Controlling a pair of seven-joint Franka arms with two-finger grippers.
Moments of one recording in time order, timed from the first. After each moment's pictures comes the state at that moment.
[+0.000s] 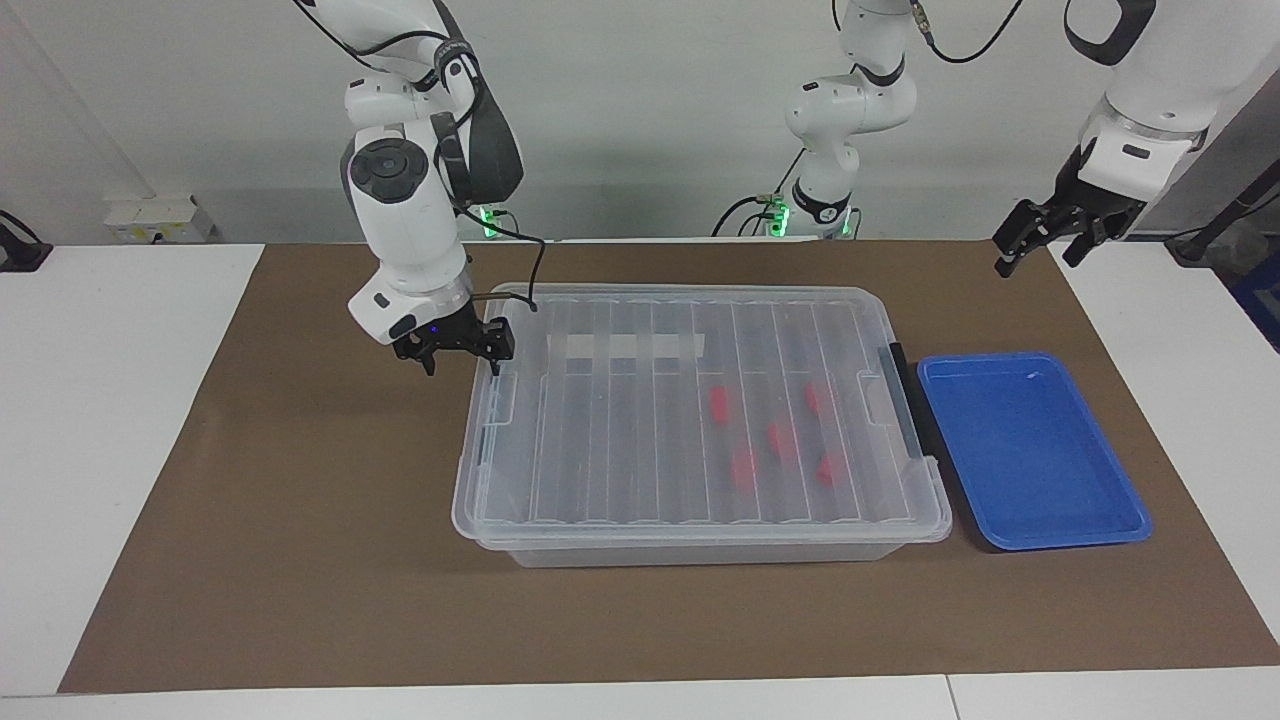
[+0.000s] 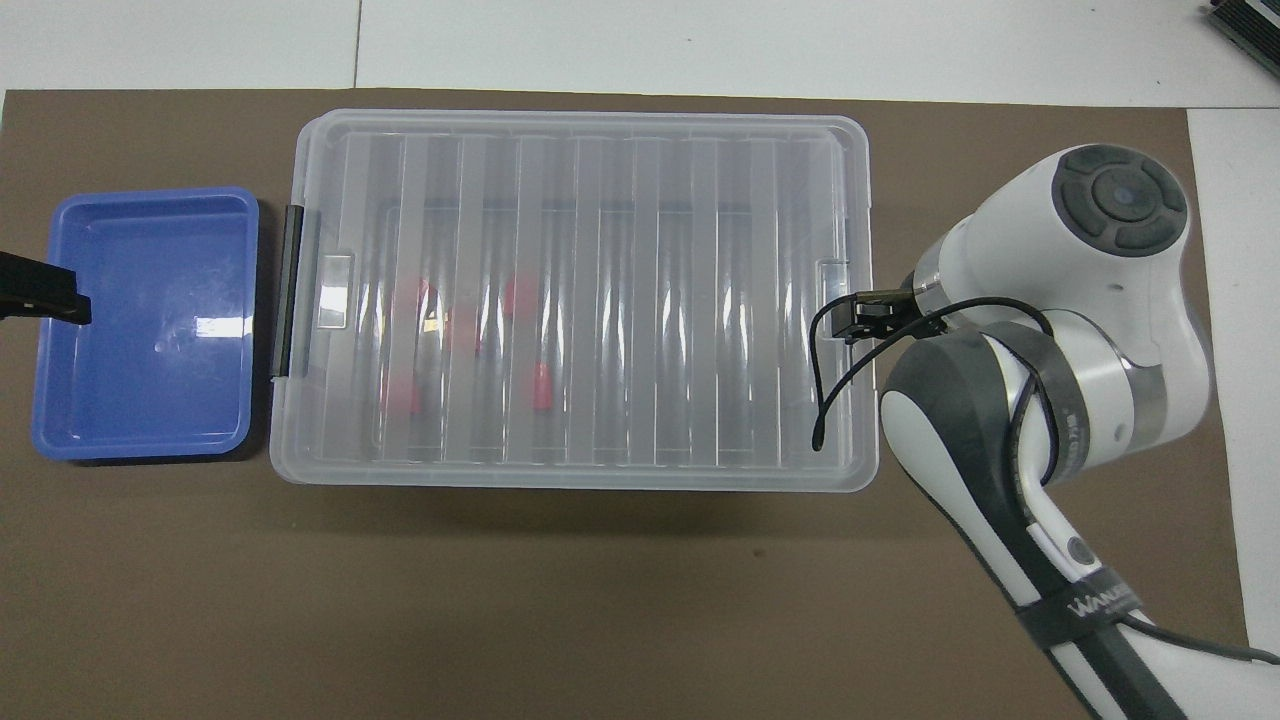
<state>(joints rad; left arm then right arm) 0.12 -0.02 -0.10 -1.56 0.00 1.57 -0.07 0.14 0.15 0.10 -1.80 -0.03 1.91 0.27</state>
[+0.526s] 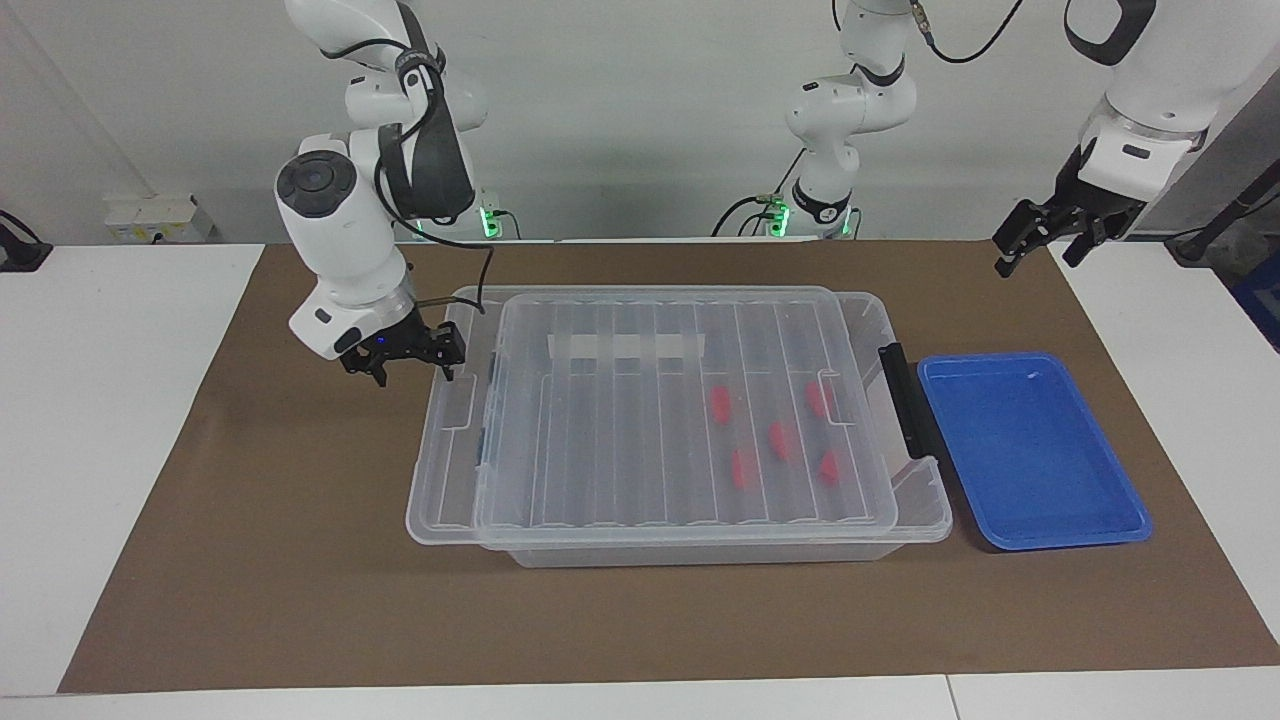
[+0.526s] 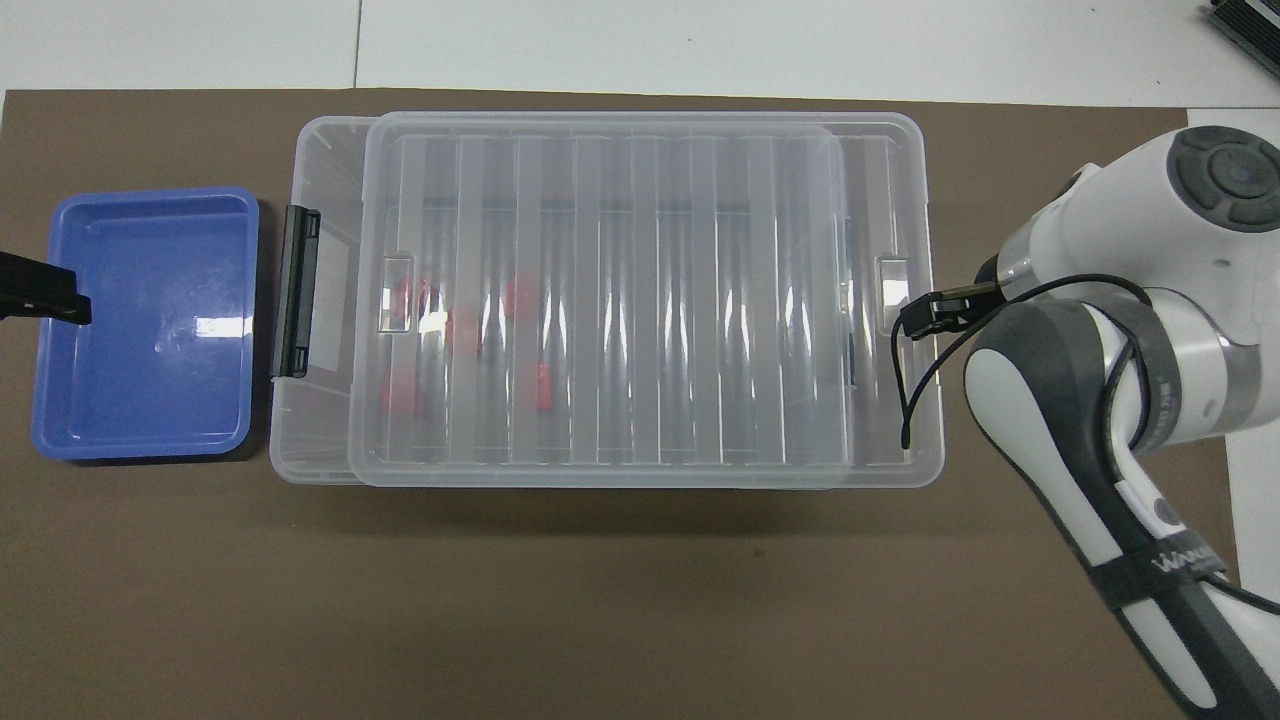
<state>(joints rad) 0.12 -0.02 -0.10 -1.56 0.00 1.57 -0.07 0.02 0.14 0.10 -1.80 -0.03 1.90 0.01</state>
